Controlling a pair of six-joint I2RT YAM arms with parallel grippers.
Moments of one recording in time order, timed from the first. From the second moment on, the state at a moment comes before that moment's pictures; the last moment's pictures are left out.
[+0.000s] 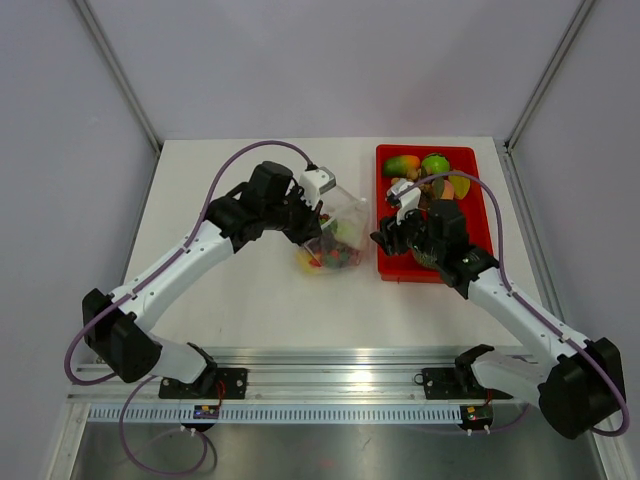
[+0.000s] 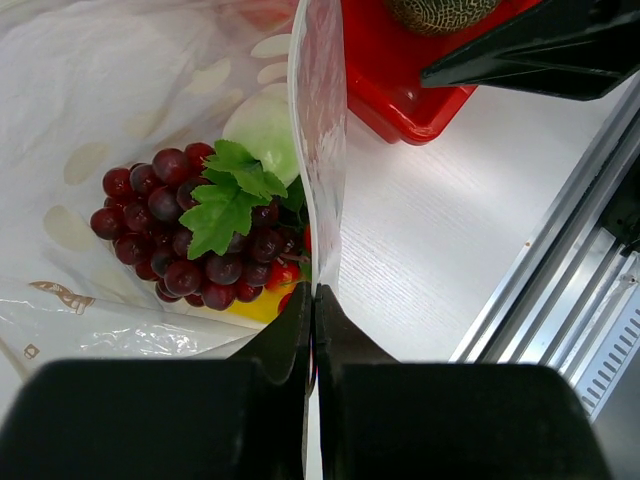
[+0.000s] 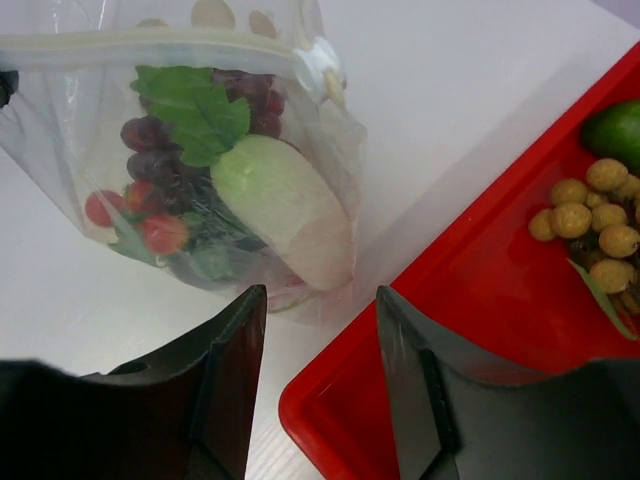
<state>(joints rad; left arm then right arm) -0.65 1.40 1.35 -0.64 0.33 0.06 0.46 1.09 0.79 -0.05 -0.27 -0.09</state>
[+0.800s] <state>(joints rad) -0.65 1.40 1.35 -0.65 0.36 0.07 0.46 1.28 0.87 0.18 -0.44 -0.24</state>
